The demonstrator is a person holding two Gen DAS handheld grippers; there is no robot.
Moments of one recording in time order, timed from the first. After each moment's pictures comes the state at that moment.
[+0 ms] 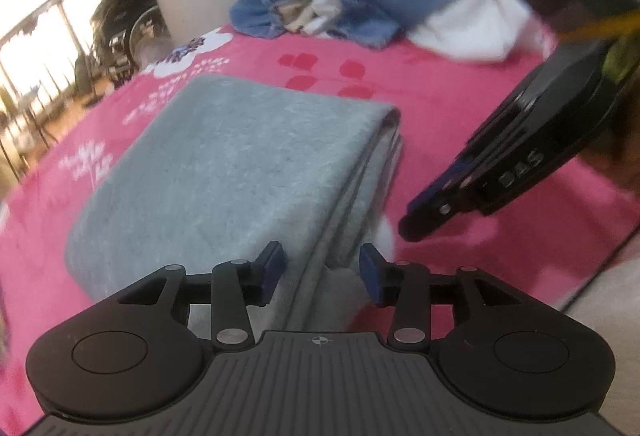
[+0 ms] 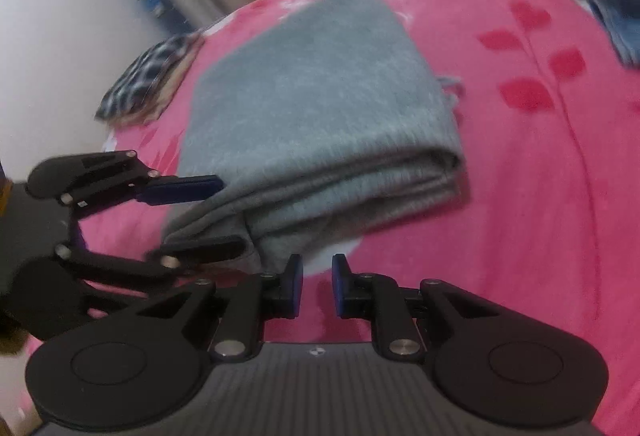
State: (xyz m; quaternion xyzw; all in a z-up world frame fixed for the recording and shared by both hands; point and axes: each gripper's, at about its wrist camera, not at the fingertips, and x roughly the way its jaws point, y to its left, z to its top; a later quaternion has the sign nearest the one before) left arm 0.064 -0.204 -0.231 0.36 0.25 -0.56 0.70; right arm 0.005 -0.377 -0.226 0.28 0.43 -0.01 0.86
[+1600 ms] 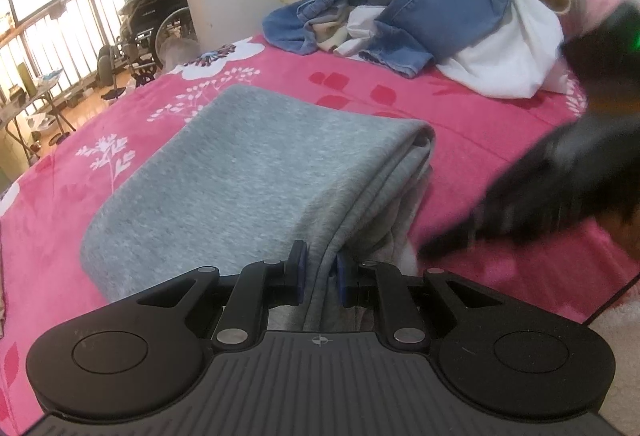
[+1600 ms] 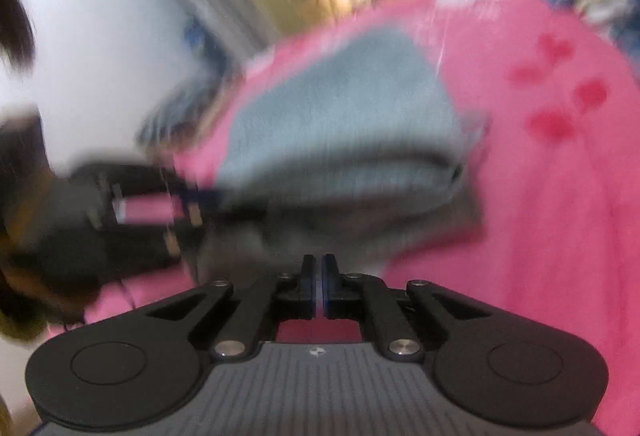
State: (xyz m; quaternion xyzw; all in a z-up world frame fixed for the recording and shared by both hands) left arm 0.085 -0.192 -0.215 0.28 0.26 -0.55 0.74; right arm -0.004 -0.368 -0.239 0.26 0.39 0.05 0.88
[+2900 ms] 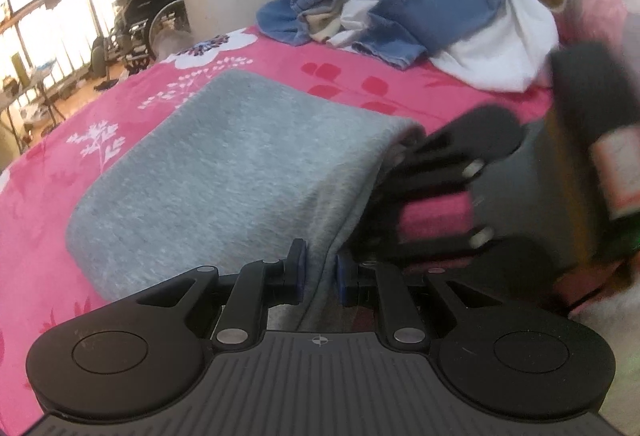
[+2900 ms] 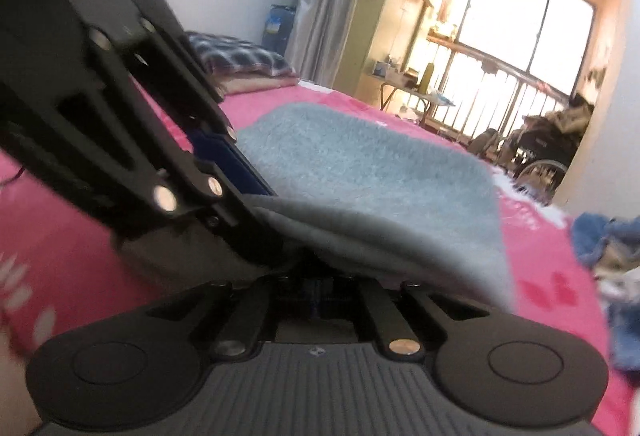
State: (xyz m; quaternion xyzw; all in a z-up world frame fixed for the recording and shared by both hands) left arm 0.079 -0.189 -0.226 0.29 0.26 -0.56 0.73; right arm 0.008 -0.292 -0.250 -0.16 0.26 0.03 0.95
